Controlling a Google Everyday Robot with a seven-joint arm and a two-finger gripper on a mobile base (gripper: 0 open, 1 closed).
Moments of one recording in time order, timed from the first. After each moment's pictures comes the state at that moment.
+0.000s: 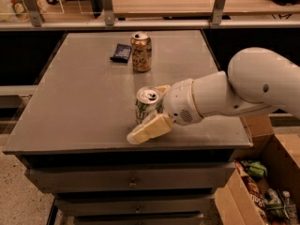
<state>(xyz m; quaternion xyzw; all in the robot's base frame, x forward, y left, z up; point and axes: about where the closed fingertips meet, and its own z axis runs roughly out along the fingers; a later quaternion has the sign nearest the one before) 0.470 0.015 0.854 -0.53 0.69 0.31 0.38</state>
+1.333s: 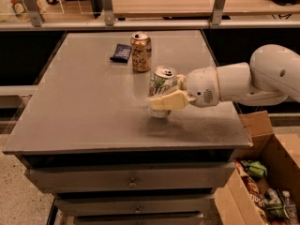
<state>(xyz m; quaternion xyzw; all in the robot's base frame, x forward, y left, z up) 0.510 -0.022 0.877 -0.48 0.65 0.43 0.41</state>
